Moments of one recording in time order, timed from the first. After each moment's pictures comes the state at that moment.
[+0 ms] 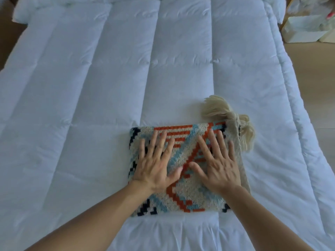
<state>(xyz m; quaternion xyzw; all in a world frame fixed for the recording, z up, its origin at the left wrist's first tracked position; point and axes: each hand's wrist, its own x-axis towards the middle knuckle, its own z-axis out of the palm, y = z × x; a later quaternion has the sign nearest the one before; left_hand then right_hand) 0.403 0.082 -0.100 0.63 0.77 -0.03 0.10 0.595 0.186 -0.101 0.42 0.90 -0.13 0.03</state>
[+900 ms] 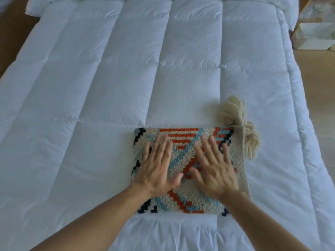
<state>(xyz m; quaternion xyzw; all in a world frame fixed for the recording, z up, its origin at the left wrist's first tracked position) 0.401 0.070 -0.092 0.65 0.76 0.01 0.11 0.587 0.182 -0.090 0.33 0.94 -0.12 0.03</state>
